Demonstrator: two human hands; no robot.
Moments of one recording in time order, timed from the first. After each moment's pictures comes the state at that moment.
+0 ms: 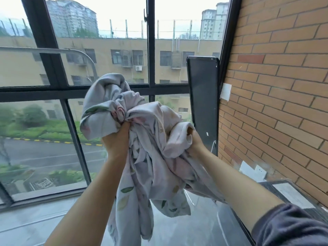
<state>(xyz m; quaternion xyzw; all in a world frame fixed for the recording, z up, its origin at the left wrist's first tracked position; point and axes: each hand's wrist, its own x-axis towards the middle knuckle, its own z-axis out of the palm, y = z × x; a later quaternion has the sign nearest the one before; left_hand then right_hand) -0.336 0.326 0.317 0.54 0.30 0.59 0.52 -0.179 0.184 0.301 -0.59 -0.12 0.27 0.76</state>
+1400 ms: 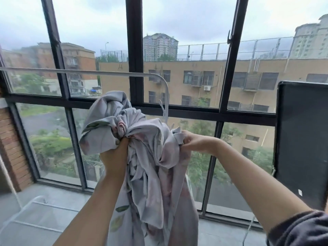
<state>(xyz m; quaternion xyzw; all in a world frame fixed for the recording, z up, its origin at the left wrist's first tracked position) -0.399 0.479 0.323 0.46 0.35 0.73 0.36 -0.170 0.399 0.381 -0.60 -0.64 0.38 0.29</state>
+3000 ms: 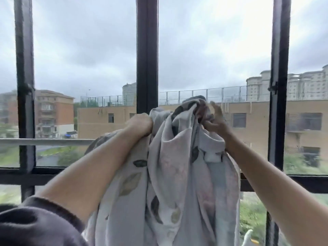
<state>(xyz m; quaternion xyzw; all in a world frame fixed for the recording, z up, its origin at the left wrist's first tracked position) -0.335 0.972 0.595 0.86 0.43 0.27 -0.01 -0.155 0.834 0.573 -0.63 -0.49 -0.01 0.60</state>
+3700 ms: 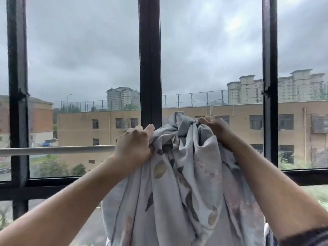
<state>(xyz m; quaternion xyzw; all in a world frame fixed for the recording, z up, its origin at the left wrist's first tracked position) -0.449 0.977 0.550 0.88 0.25 0.38 -0.13 -0.224 0.855 0.582 -0.78 -0.47 -0.16 0.39</state>
